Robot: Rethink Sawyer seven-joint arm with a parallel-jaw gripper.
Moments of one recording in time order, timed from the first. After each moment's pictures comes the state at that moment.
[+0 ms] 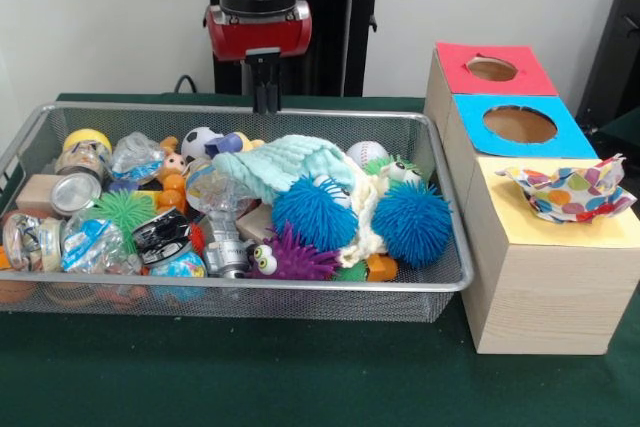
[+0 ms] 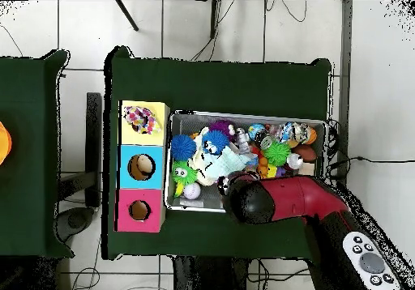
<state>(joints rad) -0.72 -0.80 0.46 1.94 -0.59 0.49 1.68</state>
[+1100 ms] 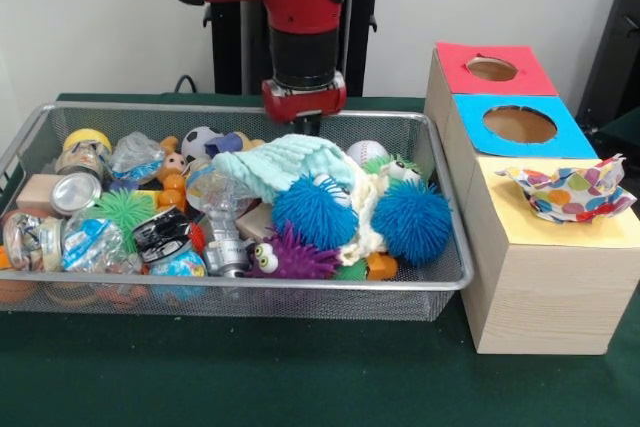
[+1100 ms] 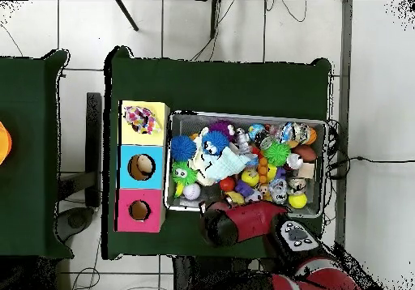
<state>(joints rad) -0.43 -0.47 0.10 1.92 -0.63 0.07 1.68</state>
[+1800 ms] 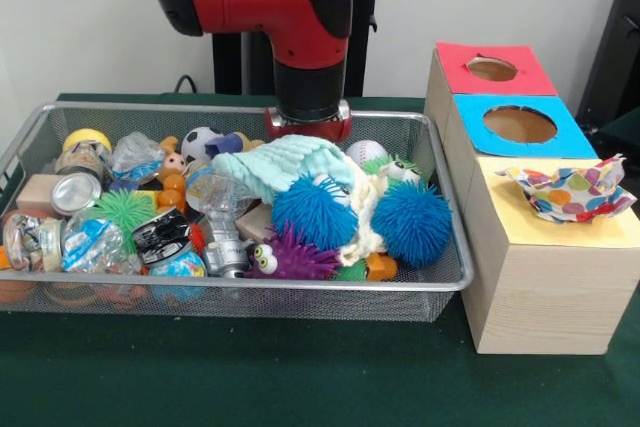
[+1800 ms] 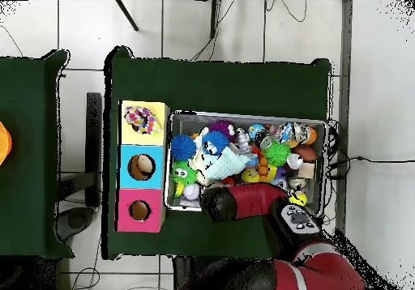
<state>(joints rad) -0.45 -0.42 0.15 1.80 -0.51 0.26 1.68</state>
